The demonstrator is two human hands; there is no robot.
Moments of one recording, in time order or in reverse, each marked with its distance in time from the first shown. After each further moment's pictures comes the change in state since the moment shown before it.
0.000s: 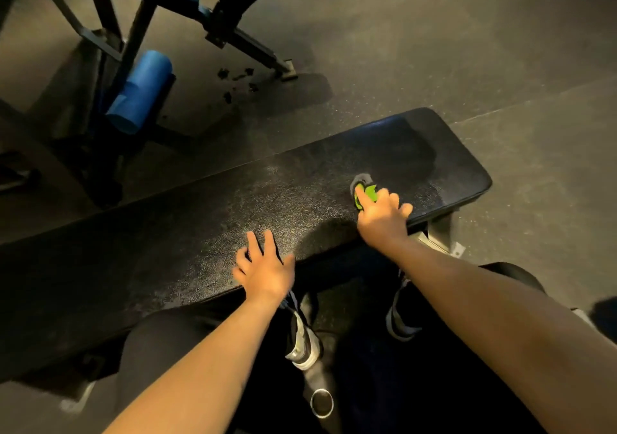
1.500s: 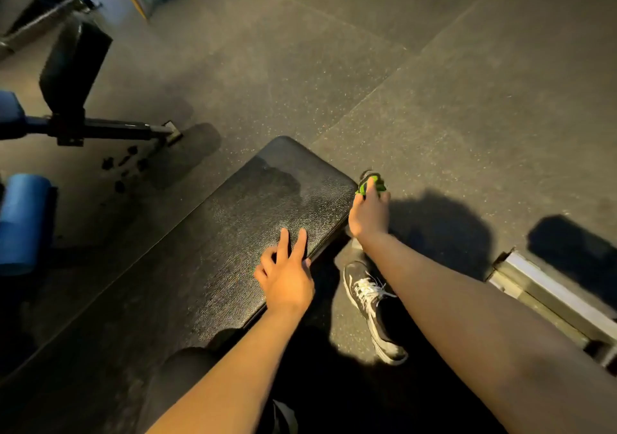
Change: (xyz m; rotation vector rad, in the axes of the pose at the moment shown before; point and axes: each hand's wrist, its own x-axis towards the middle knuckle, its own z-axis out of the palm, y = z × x) left_hand -0.010 0.249 0.095 0.296 0.053 0.607; right_hand 0.066 0.219 -0.021 0.806 0.256 0.612
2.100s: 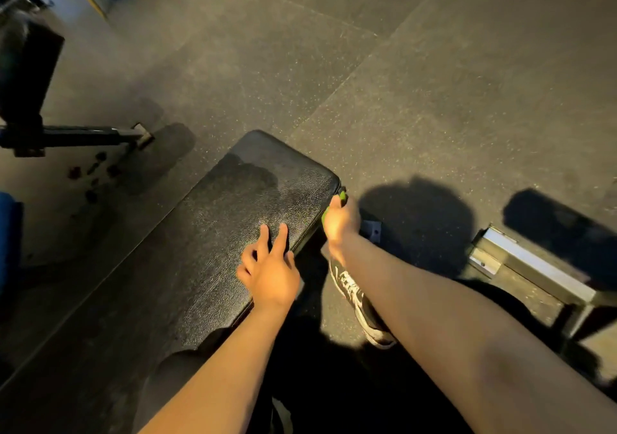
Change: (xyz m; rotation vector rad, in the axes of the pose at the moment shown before) left_hand -0.002 0.005 0.002 -0.063 0.042 -0.040; right_hand -0.031 -0.004 0.012 0.580 0.067 0.346
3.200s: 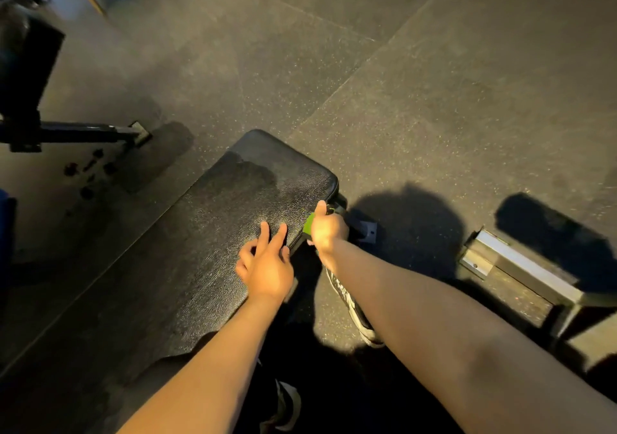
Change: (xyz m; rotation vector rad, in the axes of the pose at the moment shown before) left_hand 0.007 -0.009 -0.001 -0.124 -0.053 0.029; right_hand -0.018 0.014 0.022 -0.217 -0.073 0.201
